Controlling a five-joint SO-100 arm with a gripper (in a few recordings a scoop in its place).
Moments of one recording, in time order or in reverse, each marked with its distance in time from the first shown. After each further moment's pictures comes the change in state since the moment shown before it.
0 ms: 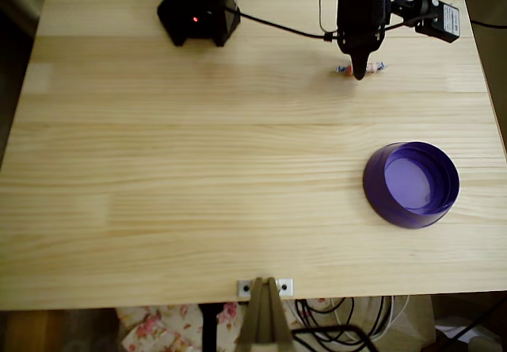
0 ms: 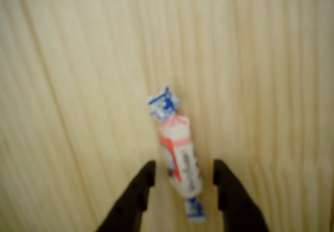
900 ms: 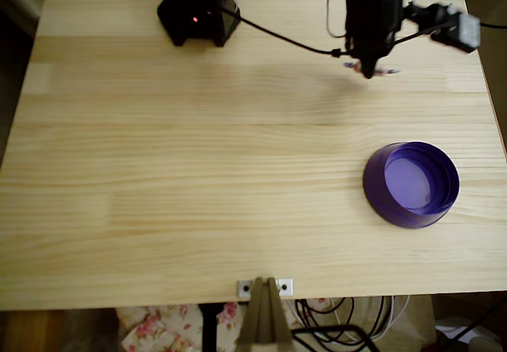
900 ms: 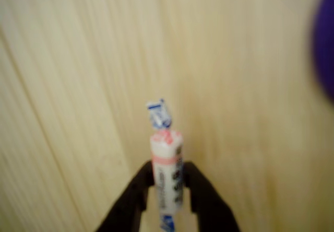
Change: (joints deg) arm 6.2 1.6 -10.6 8.7 -1.5
